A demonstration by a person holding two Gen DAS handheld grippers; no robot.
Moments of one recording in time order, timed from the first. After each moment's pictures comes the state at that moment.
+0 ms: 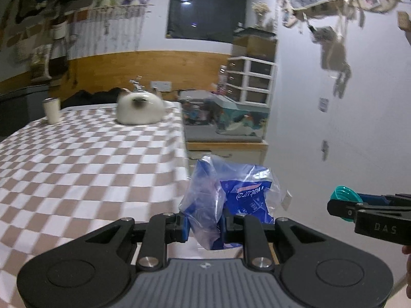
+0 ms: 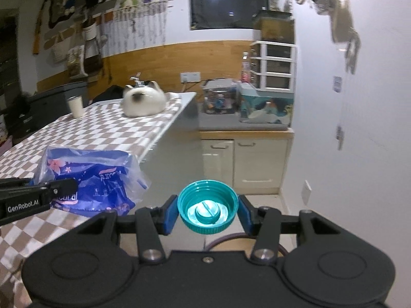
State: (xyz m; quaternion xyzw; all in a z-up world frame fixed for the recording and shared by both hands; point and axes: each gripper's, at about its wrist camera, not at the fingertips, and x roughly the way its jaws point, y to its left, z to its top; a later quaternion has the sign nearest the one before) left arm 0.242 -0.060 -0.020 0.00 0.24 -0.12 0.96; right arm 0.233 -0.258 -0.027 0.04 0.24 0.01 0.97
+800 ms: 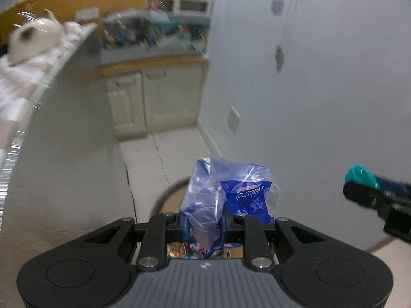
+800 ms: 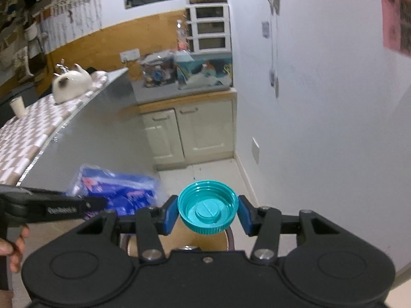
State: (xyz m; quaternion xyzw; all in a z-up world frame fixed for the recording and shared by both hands) left arm 0.337 -0.207 -0.129 0.05 0.42 -0.24 0.88; right arm 0.237 -0.378 -0.097 0.09 0.31 -0.08 0.94
